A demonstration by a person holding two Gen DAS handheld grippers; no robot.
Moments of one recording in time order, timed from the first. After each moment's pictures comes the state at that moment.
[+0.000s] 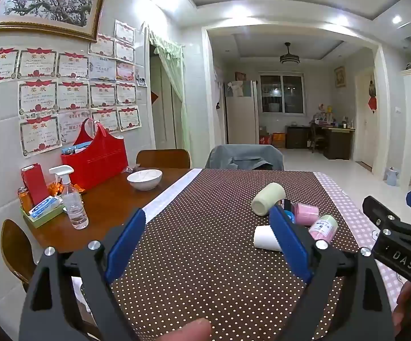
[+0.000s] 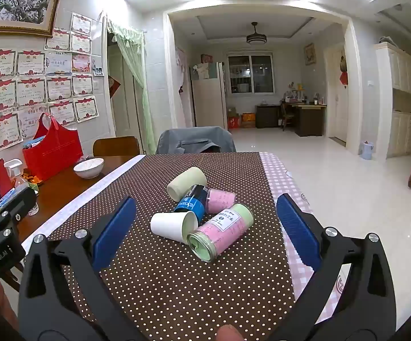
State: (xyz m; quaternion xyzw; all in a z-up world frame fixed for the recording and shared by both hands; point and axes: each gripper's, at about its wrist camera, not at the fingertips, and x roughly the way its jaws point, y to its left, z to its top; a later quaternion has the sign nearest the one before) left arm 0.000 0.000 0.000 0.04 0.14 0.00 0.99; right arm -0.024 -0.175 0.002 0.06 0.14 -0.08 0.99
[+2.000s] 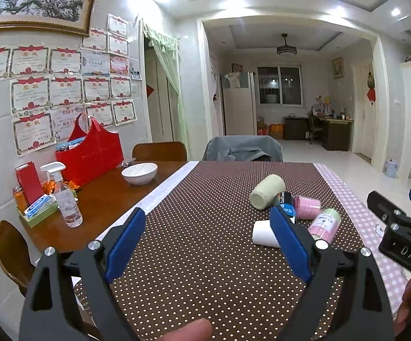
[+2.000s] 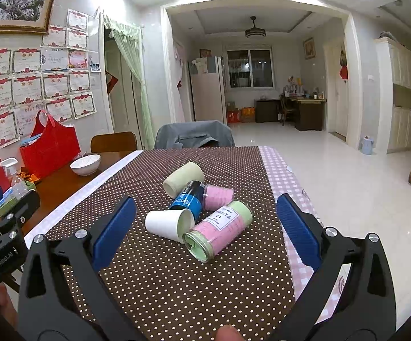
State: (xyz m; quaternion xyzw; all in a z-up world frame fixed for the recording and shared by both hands) left arm 0.030 -0.011 -0.011 0.05 0.16 -0.01 0.99; right arm -0.004 -0.192 -0.002 0.07 0.16 -0.08 0.98
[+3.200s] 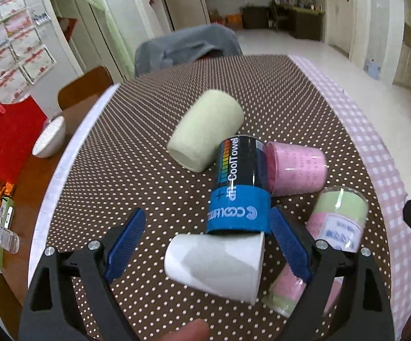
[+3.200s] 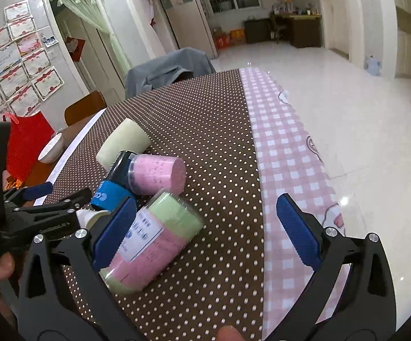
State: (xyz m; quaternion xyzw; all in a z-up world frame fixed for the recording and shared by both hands) left arm 0.278 -0.167 -0.092 0.16 0.44 -0.08 0.88; right arm 0.152 -0.337 -0.077 0.18 0.35 -0.05 0.92
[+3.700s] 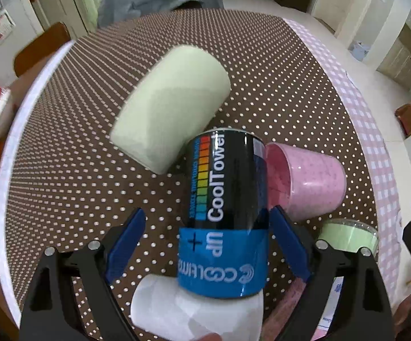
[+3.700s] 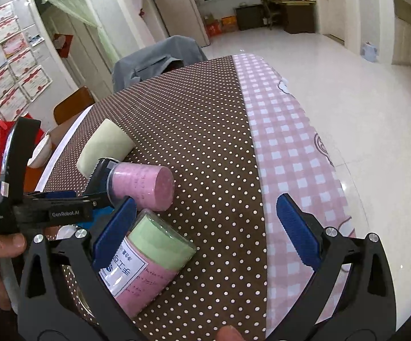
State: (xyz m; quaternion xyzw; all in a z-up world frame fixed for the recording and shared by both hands) left arm 0.358 -0.181 -0.140 0.11 0.56 -0.16 0.81; right arm 0.181 -0.344 -0.090 0.20 0.37 -0.08 0.90
